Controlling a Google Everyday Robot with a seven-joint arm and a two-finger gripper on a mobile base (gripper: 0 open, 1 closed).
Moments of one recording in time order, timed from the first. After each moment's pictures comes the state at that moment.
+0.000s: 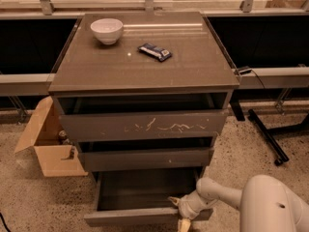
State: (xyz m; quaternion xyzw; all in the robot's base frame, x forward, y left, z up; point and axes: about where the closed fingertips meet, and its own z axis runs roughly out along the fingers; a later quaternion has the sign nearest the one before) arm 0.453 -0.106 0.156 -0.68 0.65 0.30 0.17
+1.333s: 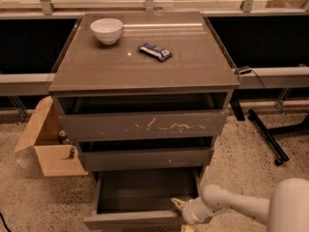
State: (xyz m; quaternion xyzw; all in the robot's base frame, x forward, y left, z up) arm 0.427 -0.111 0.204 -0.69 0.65 0.25 0.20
